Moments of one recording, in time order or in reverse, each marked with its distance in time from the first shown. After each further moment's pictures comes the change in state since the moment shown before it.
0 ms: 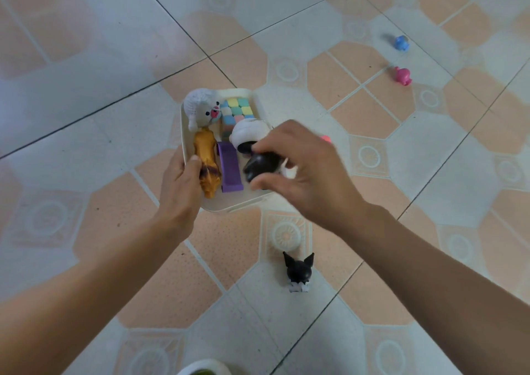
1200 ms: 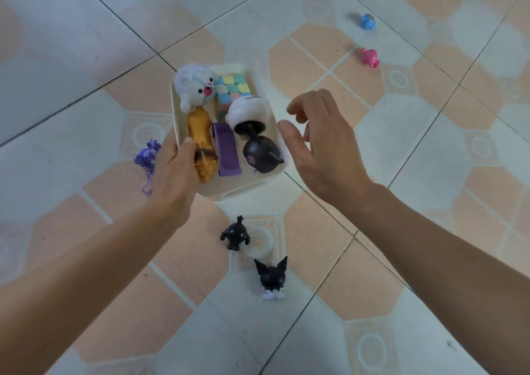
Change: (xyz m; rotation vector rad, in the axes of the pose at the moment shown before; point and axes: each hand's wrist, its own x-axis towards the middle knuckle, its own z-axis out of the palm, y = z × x) left_hand 0.028 0.017 0.071 0.016 -0.050 0.005; right_hand -0.001 0.071 -0.040 -0.211 0.276 0.220
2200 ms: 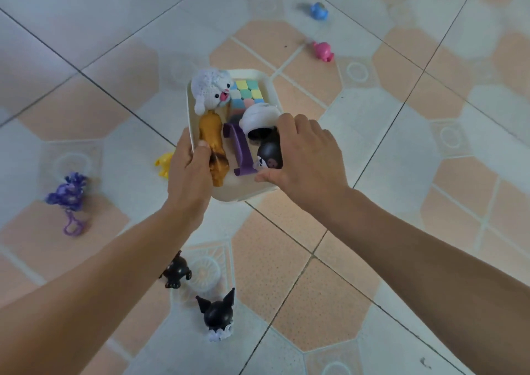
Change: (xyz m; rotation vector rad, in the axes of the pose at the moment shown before) left_hand -0.006 0.012 0.141 0.060 -0.126 0.051; right_hand 0.006 0.103 -0.028 -0.448 -0.213 0.118
